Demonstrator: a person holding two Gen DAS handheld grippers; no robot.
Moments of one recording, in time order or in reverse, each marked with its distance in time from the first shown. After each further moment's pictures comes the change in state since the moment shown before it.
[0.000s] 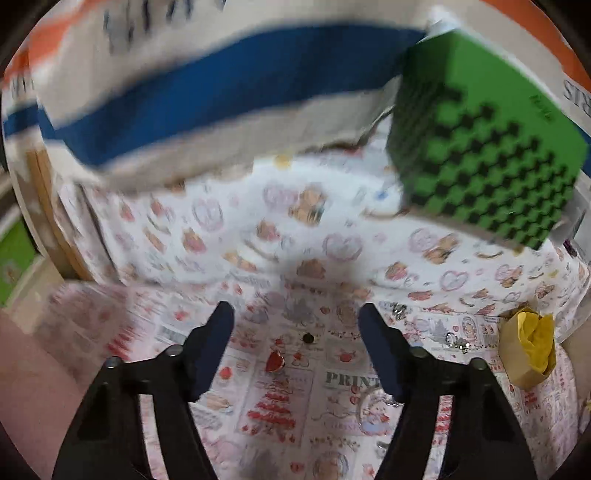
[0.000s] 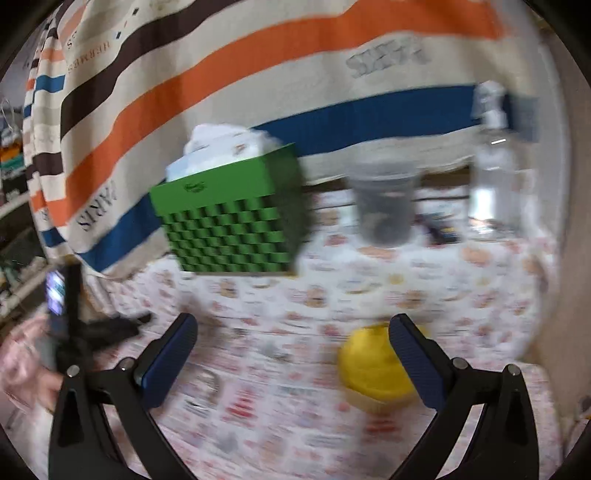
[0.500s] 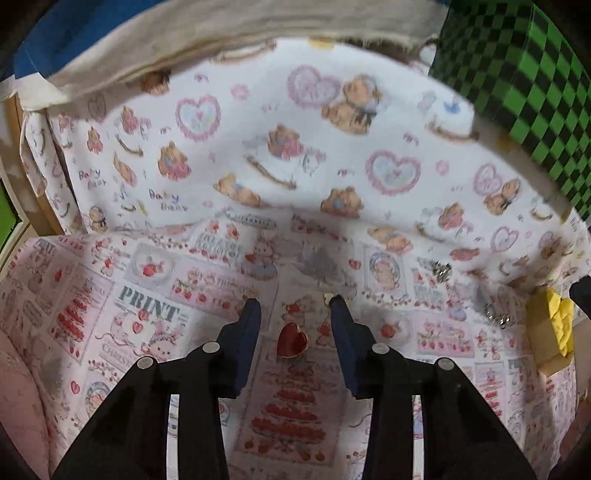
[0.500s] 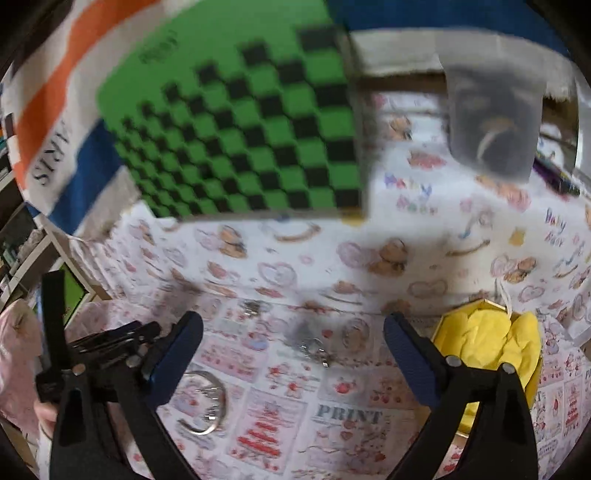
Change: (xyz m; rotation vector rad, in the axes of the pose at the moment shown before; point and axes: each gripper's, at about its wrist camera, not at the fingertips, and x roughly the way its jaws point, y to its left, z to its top) left arm 0.065 0.020 -0.026 -0.016 0.167 -0.027; right arm 0.139 0.019 -0.025 0.008 0.248 0.018
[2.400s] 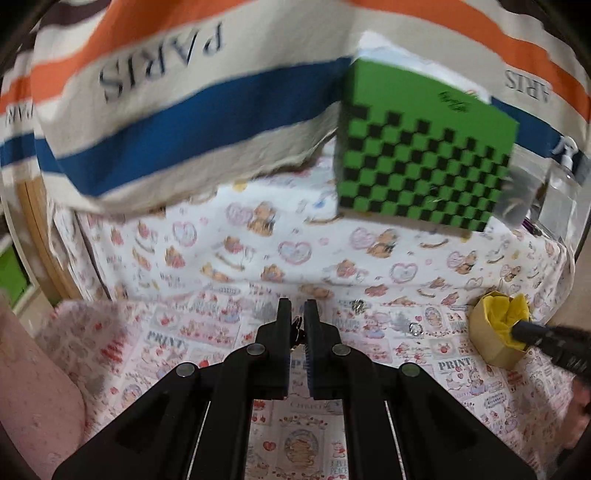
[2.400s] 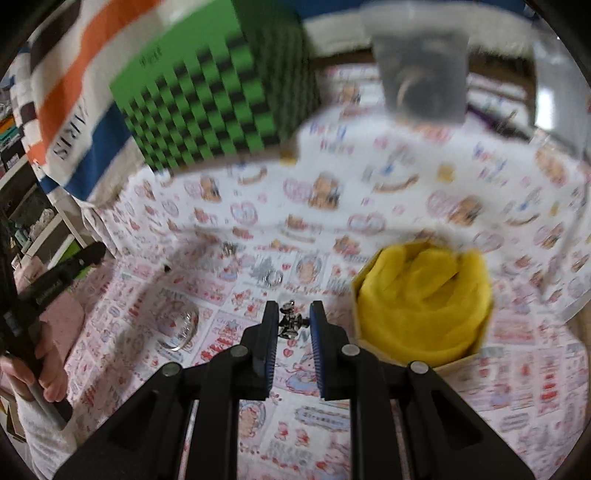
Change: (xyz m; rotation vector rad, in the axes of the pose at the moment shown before) left arm -0.117 -0.056 -0.024 0.141 -0.323 -0.010; right arm -0.063 -0.053 -0.036 -0.036 0.048 0.044
